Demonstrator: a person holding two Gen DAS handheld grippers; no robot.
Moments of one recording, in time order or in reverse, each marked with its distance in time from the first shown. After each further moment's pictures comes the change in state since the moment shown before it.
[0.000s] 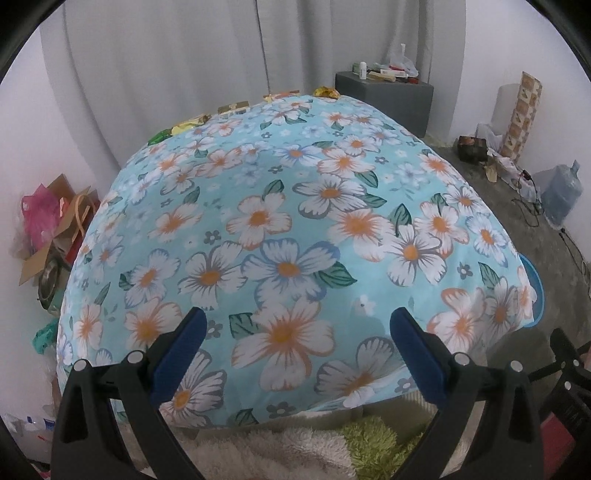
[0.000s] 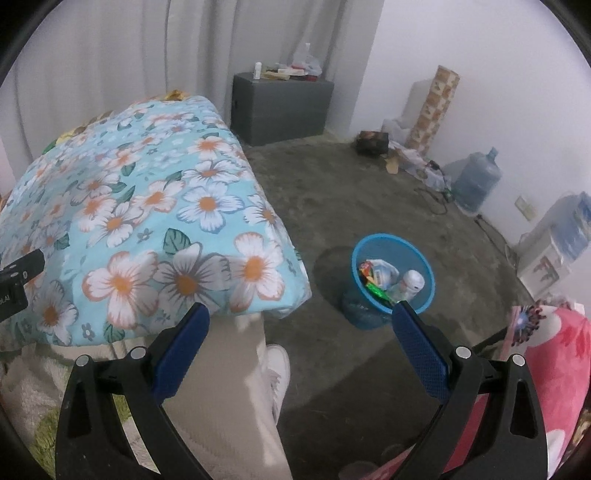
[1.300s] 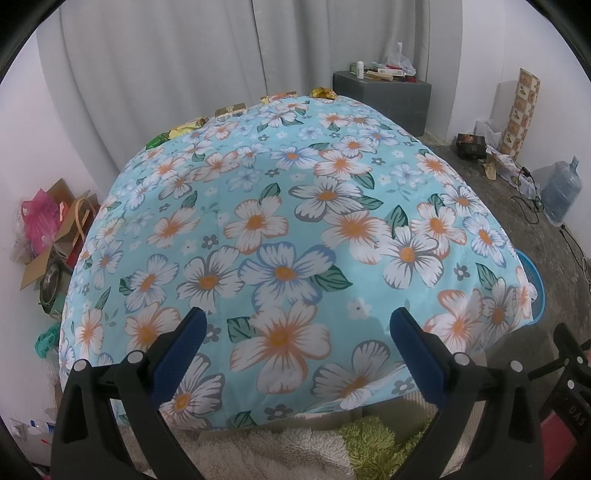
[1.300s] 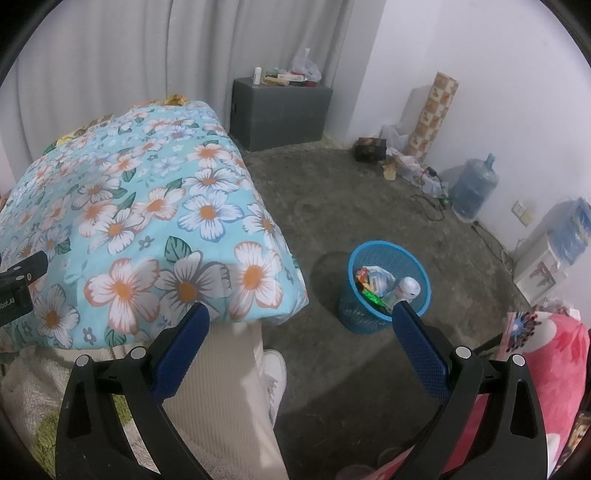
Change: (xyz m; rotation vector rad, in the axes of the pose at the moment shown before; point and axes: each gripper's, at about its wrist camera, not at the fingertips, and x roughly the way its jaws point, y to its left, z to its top) left arm -0.003 -0.003 0.002 0.006 -0.003 0.003; right arm -0.001 0.000 0.006 -0.009 -0.017 -0.008
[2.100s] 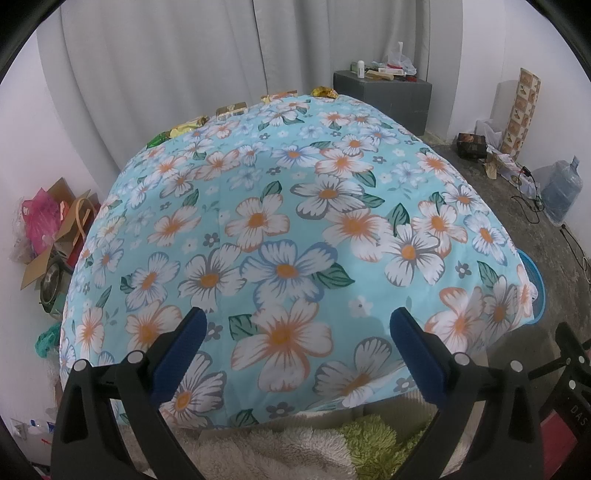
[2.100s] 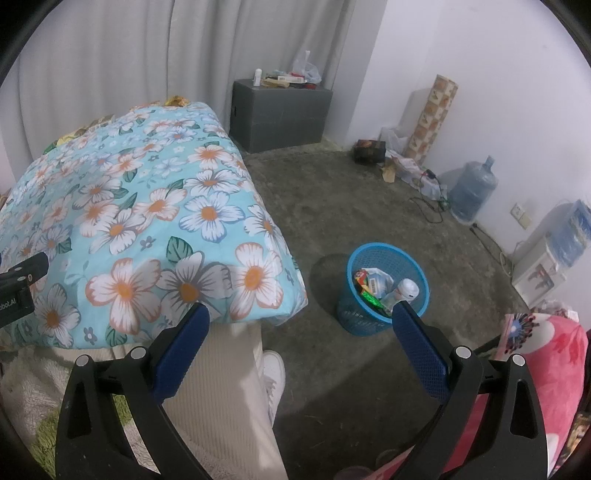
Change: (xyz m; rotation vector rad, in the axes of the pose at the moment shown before) left arm 0.001 0.001 0.000 0.000 0.001 -0.001; right arm 0.001 0.001 0.002 -0.002 -0.004 -0.006
